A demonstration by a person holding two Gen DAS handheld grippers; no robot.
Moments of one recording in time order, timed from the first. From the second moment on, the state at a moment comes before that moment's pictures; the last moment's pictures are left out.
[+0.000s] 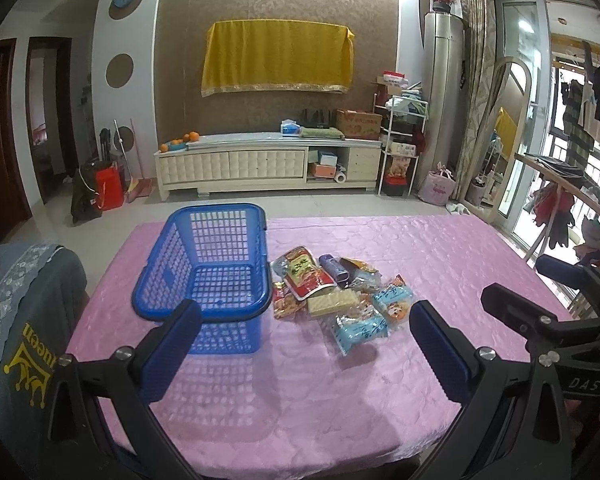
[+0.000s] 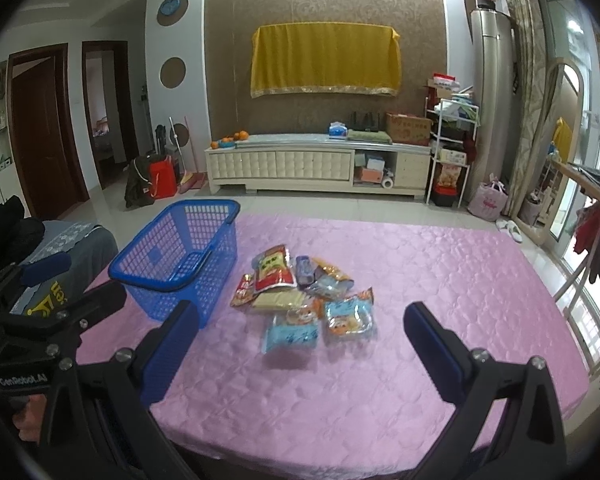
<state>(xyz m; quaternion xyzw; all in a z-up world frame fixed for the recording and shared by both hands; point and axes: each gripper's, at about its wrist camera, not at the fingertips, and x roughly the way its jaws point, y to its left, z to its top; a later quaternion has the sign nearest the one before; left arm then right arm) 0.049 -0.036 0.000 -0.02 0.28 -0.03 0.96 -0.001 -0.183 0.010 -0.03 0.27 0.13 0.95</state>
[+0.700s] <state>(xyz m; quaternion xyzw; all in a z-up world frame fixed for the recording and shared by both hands) 0.182 -0.103 -0.088 0.00 0.43 -0.04 0.90 0.115 -0.252 -0.075 -0.03 0.41 0.08 0.91</state>
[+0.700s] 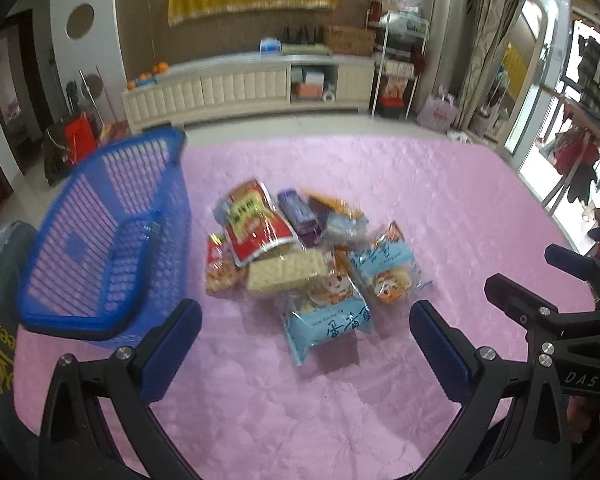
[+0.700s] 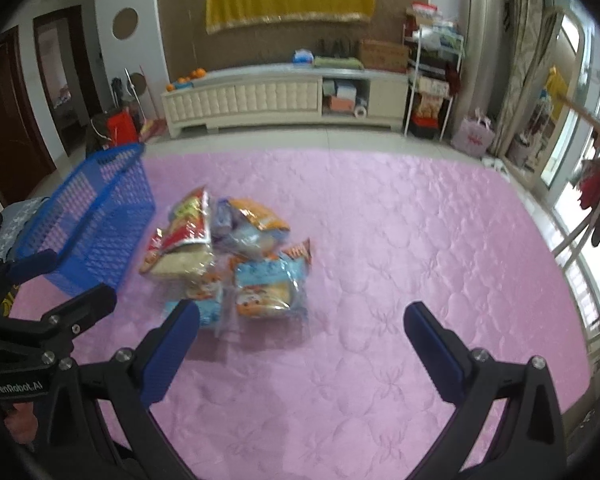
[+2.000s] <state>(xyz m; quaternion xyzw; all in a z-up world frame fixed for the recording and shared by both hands) 0.244 -0.100 -0.191 -0.08 0.56 -0.08 0.82 0.167 -0.268 -0.146 -0.01 0.50 0.09 0.86</state>
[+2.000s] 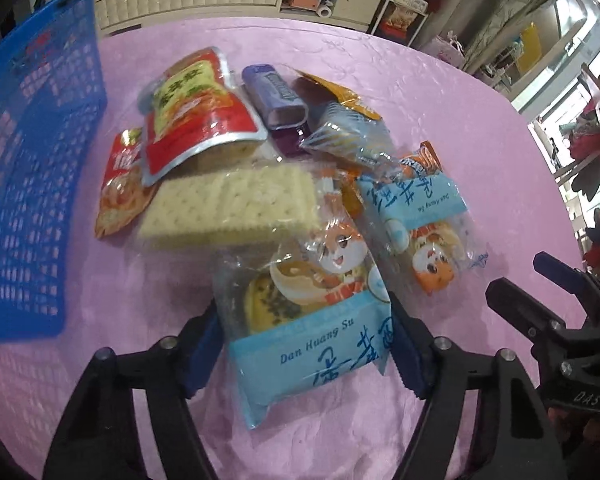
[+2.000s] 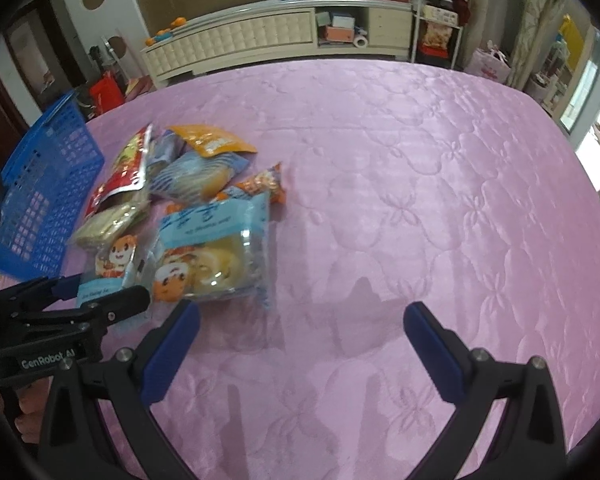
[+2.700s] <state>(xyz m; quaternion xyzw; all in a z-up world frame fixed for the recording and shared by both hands) 0.216 -0.055 -0.180 -0.09 0.54 -0.08 0.84 0.210 -0.210 -0.178 -0.06 0.52 0.12 0.84</state>
